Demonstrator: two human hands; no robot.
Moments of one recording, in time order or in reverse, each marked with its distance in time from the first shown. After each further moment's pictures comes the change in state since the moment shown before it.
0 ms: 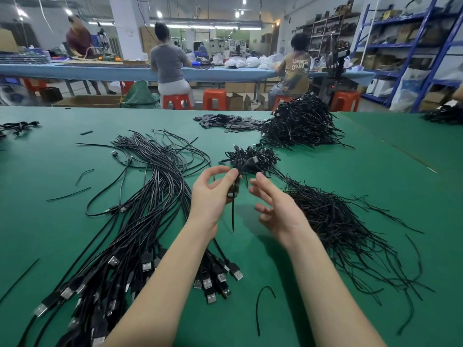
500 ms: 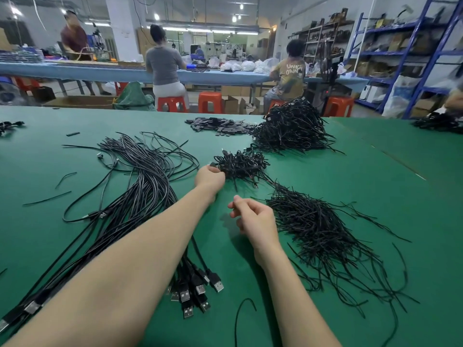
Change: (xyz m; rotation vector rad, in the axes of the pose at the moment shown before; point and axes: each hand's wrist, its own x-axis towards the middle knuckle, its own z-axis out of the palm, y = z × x) left_hand 0.123 -0.041 0.036 0.434 0.231 -0.185; right_hand 0.005 0.027 0.003 -0.329 0.173 -0.254
